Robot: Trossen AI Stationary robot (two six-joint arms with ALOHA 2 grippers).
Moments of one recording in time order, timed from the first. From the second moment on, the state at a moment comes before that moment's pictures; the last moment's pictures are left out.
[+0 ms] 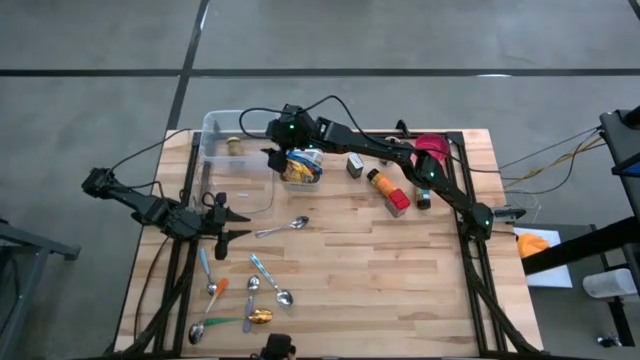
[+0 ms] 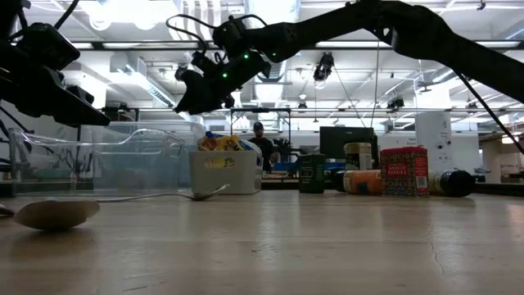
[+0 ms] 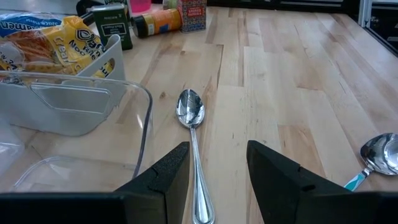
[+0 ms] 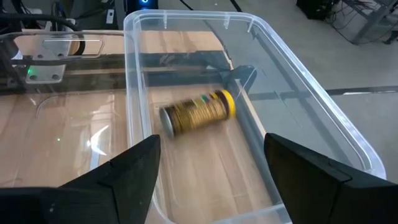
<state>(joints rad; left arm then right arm) -0.43 0.21 0.12 -0.39 -0.50 -0.26 -0.35 2.46 2.34 -0.36 -0.05 -0.16</state>
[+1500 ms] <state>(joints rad) -0.43 0.21 0.12 -0.39 -0.50 -0.26 -0.28 2.31 2.34 -0.28 -0.19 -0.21</state>
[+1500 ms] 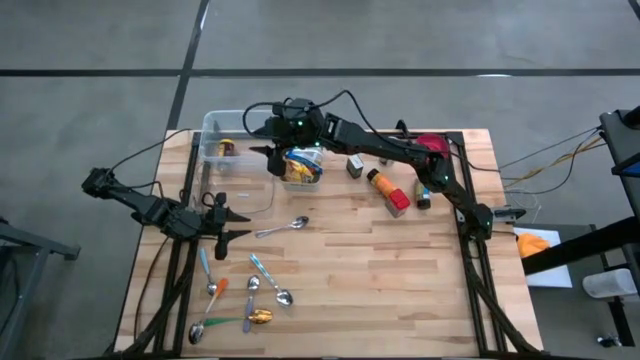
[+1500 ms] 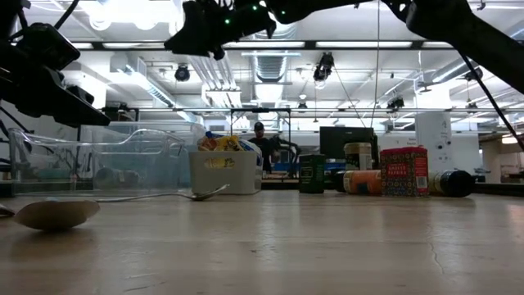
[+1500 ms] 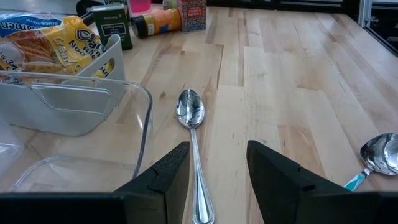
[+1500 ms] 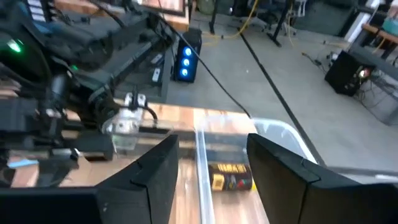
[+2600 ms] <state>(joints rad) -0.43 0.21 0.12 -0.39 -0.50 -0.26 -0.06 1.67 1.17 0.21 0.56 0.00</state>
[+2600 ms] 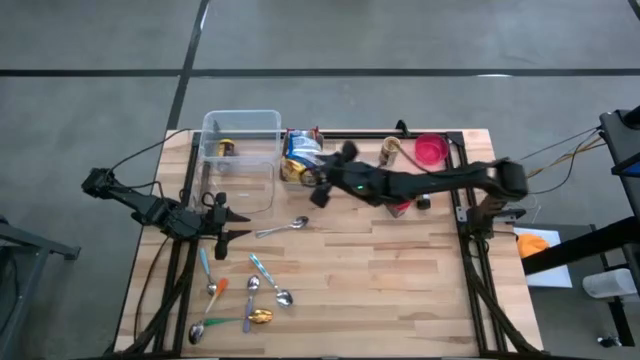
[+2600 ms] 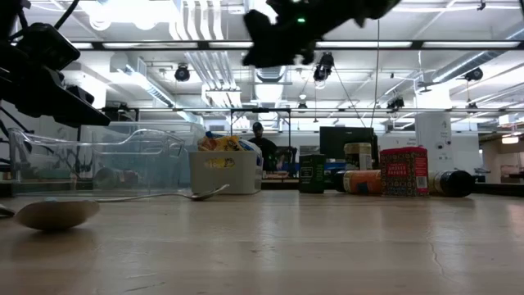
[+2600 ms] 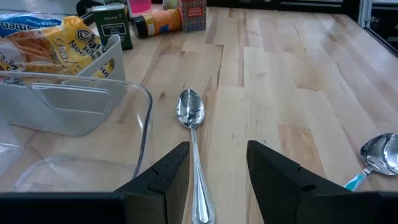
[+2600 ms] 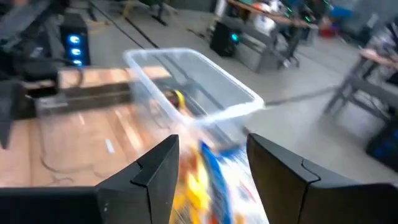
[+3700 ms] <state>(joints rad) -0.43 0.21 0.12 -0.39 -0.50 -0.26 -0.39 1.51 1.05 -0.33 0.38 0.35</state>
